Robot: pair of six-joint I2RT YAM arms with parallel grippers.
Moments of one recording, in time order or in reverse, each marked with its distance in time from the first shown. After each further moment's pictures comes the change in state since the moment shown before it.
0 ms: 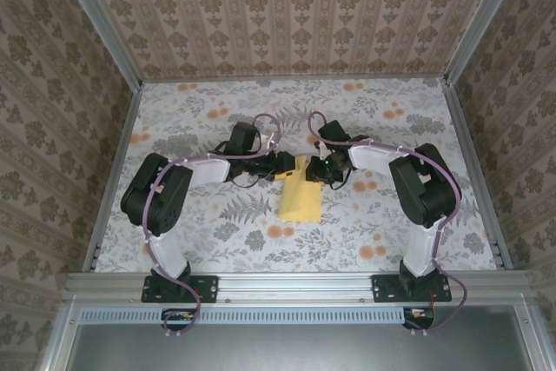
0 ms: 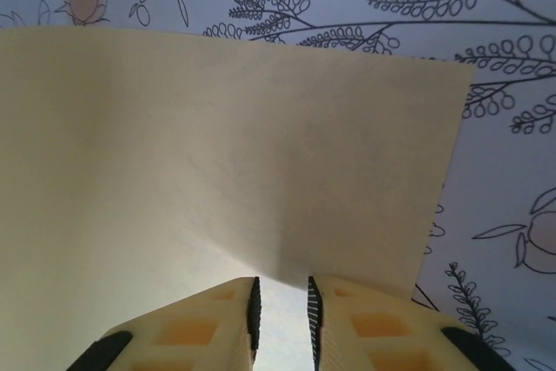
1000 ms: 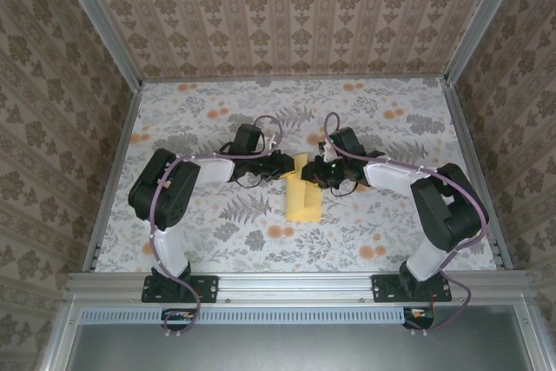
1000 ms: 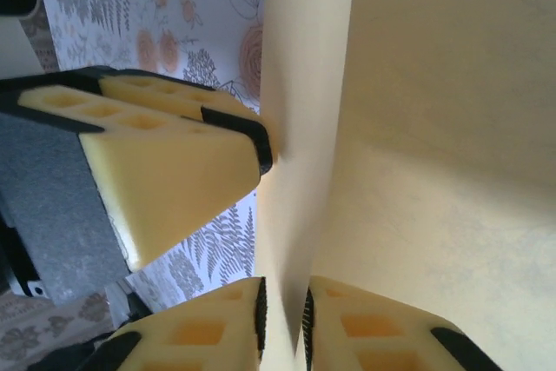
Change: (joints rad) left arm -0.014 0.056 0.017 0.034 -0.067 -0.055; right arm 0.011 -0.217 -0.241 0.306 -0.232 0.270
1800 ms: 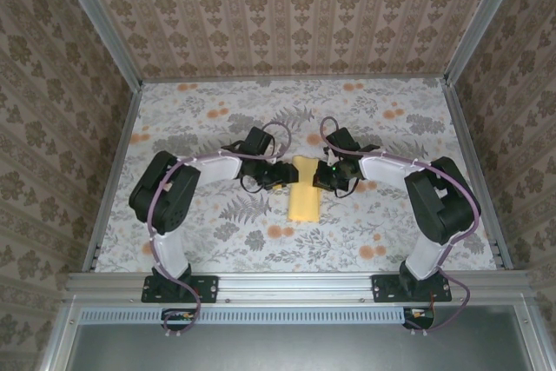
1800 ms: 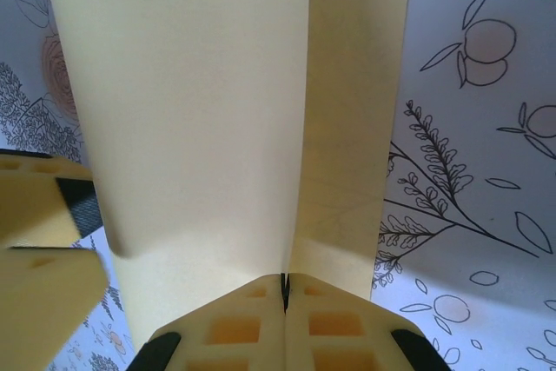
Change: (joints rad) left arm -0.074 -0.012 0.101 -0.407 -0.213 0.188; right arm 0.000 0.063 0.085 -0.261 0.220 -0.116
